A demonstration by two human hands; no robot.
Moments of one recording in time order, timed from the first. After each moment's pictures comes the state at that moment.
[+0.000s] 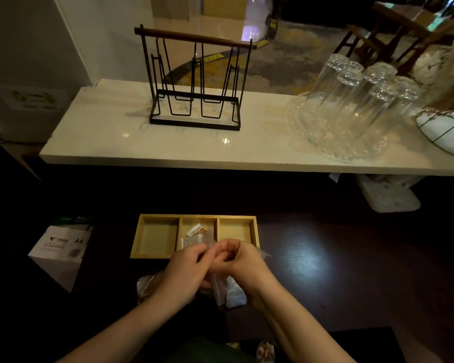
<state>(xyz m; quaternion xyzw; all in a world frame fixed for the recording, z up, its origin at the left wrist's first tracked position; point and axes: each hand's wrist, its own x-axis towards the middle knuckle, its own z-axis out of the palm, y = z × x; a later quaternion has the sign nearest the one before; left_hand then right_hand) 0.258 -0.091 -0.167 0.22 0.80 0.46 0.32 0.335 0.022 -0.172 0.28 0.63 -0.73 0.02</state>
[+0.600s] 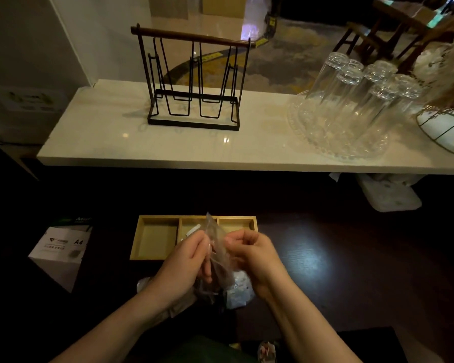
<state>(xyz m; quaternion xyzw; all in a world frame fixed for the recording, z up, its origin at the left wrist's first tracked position) 0.242 -0.093 -0.155 0.29 0.76 0.48 0.32 0.331 0.043 -0.167 0.37 0.53 -0.76 -0.07</state>
